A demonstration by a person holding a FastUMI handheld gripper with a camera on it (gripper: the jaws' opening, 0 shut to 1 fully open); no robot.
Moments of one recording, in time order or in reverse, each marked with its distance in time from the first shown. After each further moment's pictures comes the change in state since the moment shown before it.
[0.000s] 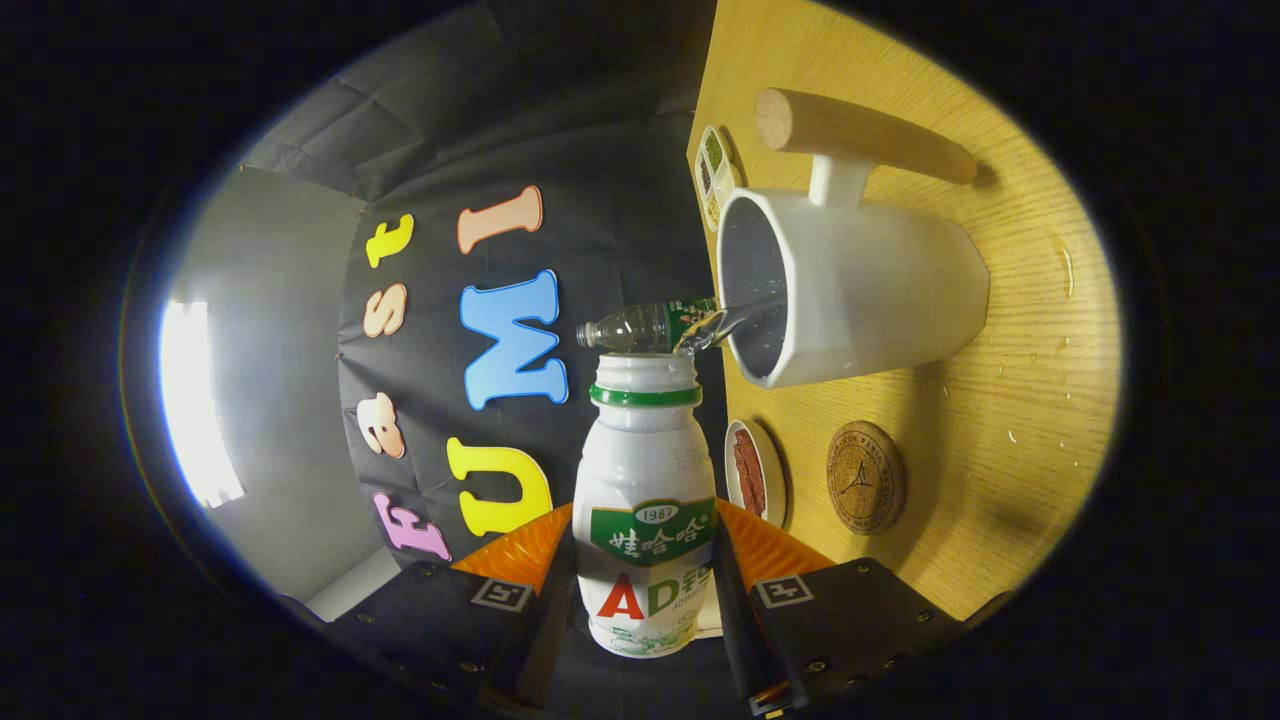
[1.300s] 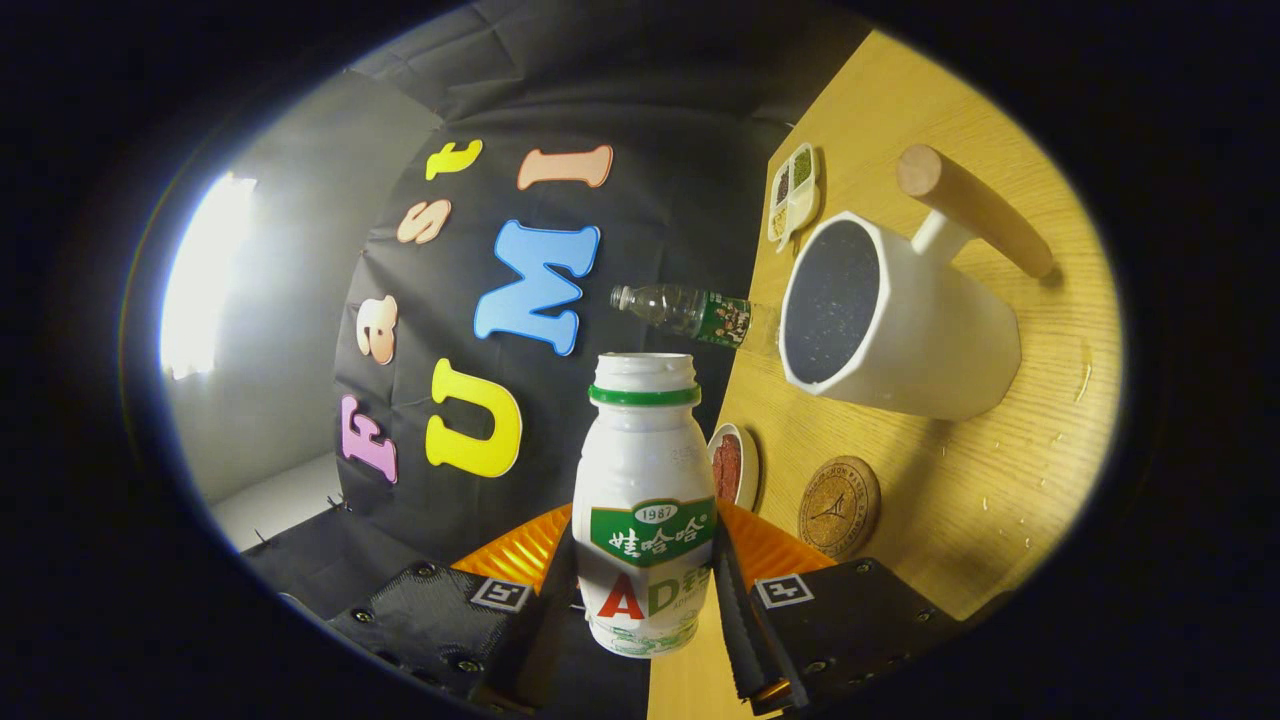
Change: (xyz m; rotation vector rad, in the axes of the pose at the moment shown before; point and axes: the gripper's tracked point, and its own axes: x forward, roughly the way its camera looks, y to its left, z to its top) arm 0.005 -0.005 -0.010 -0.302 0.058 -0.004
